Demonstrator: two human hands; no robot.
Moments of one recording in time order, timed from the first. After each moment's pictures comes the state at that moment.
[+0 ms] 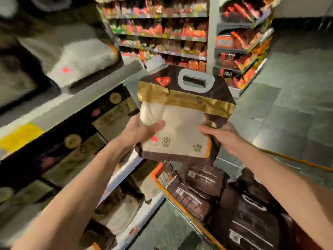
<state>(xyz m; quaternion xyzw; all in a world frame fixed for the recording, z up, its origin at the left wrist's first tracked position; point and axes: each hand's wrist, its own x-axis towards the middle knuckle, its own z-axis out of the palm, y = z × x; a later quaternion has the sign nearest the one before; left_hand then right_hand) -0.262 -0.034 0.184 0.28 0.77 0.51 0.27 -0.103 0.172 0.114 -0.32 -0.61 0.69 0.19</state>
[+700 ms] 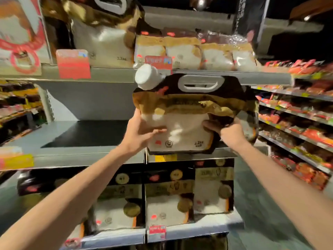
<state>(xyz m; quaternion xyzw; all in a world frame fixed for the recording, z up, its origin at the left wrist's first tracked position) -0.326 -0.327 0.318 0.27 0.72 0.60 -0.22 -0.343 -0.043 0.338 0.16 -0.67 0.69 0.21</state>
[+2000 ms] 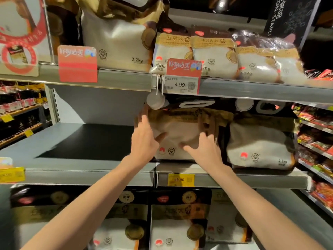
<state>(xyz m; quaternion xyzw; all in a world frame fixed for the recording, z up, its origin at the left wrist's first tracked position) -0.424 -0.347 0.310 0.01 0.86 0.36 -0.37 -0.421 -0.160 0.320 0.03 -0.96 0.21 0.18</state>
